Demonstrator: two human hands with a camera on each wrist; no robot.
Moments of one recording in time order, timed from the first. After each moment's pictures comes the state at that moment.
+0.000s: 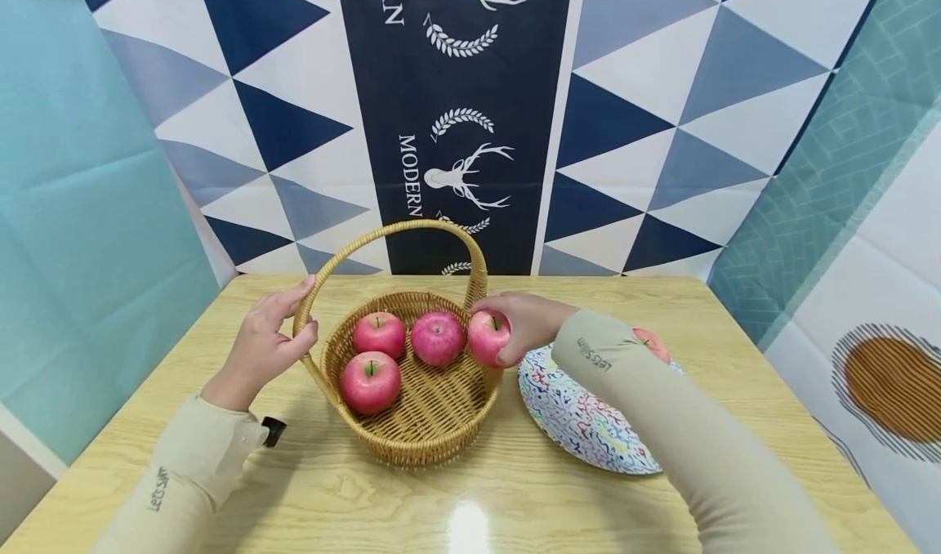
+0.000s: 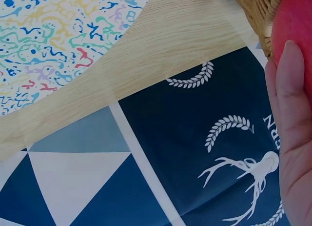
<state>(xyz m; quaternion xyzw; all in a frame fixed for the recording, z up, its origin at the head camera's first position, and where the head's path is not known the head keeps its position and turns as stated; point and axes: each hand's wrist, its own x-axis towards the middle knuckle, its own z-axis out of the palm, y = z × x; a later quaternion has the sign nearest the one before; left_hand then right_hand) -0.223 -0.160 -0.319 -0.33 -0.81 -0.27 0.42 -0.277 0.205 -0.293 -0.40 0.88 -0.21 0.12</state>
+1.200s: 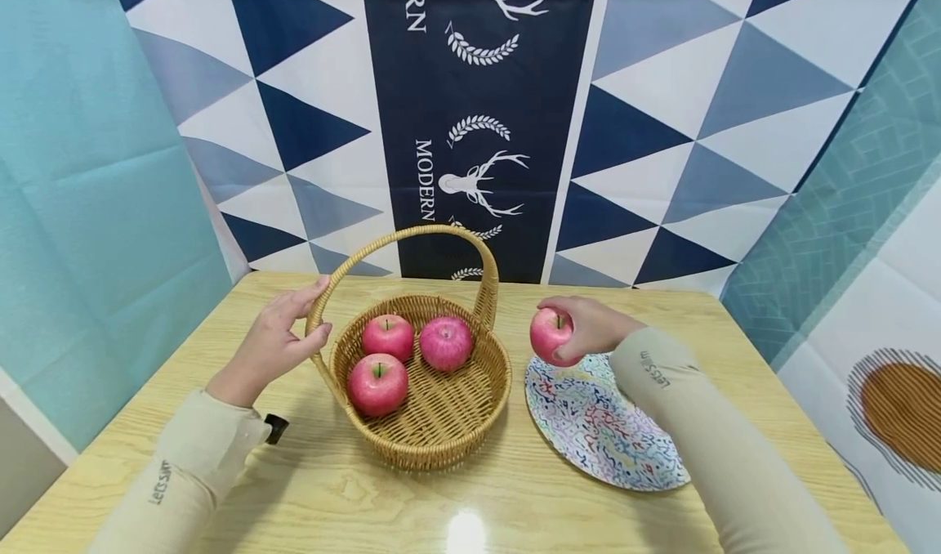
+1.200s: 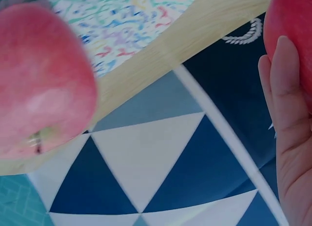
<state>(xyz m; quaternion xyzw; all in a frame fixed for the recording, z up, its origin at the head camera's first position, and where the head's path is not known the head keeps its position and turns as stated) -0.218 -0.164 -0.313 -0.31 -0.84 -0.27 0.35 -0.291 0.274 -0.306 -0.29 0.92 -0.24 0.10</state>
